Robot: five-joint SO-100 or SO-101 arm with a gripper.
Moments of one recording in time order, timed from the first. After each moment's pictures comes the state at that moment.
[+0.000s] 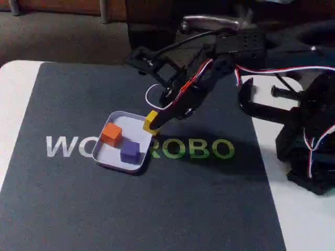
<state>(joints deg) 20.6 99.0 122.0 40.5 -75.8</state>
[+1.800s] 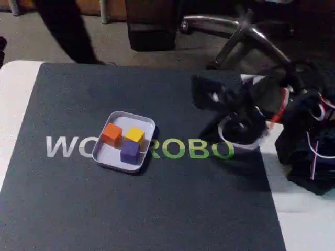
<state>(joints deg) 9.7 168.5 175.2 46.4 -98.3</state>
